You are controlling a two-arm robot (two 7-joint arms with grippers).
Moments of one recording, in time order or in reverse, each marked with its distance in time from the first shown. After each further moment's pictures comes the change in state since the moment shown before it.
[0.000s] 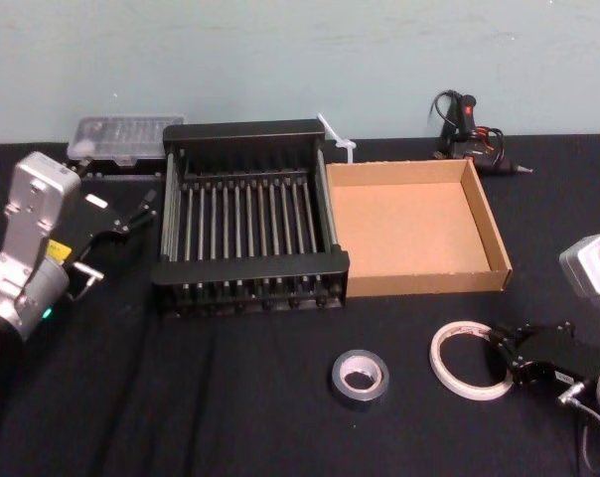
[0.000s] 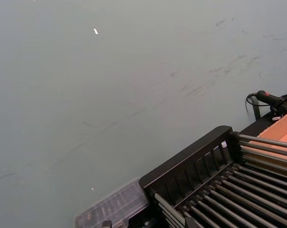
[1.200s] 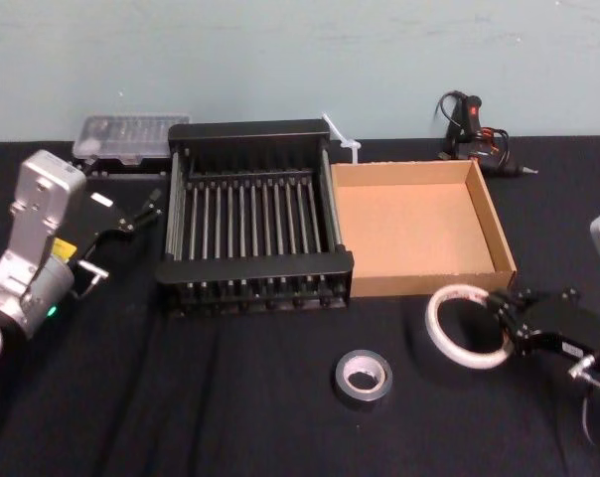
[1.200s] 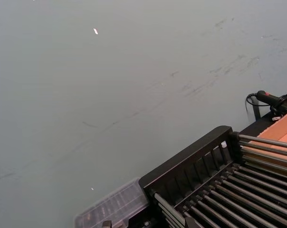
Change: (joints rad) left arm 0.000 0.000 0.000 0.000 0.000 0.000 0.000; right arm -0.008 0.016 0.041 -0.067 0.066 -0.062 0.043
